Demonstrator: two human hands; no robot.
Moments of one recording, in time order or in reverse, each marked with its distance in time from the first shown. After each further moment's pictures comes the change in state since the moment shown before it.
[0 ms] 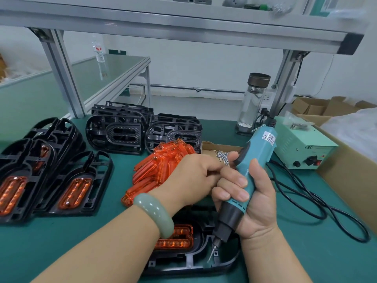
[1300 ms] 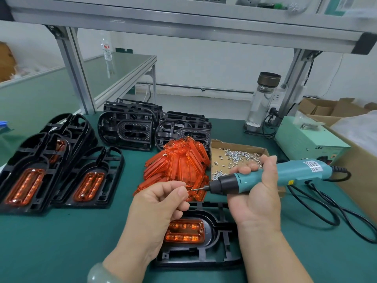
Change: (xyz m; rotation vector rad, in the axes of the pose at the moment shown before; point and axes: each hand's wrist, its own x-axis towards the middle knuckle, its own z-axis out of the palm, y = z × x) left_hand -0.095 -0.013 -0.009 -0.869 0.527 -0.585; right_hand 0.019 0.022 0.011 -0.154 0.529 -0.636
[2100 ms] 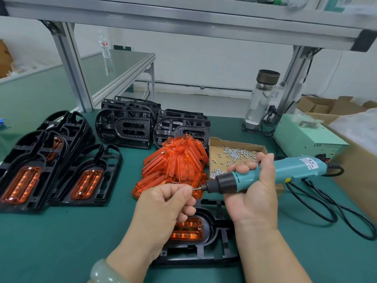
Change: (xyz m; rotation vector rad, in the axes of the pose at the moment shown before) left_hand -0.003 -0.003 0.007 0.194 -0.058 0.024; right_hand -0.003 0.001 -0.001 0.020 -0.006 0.023
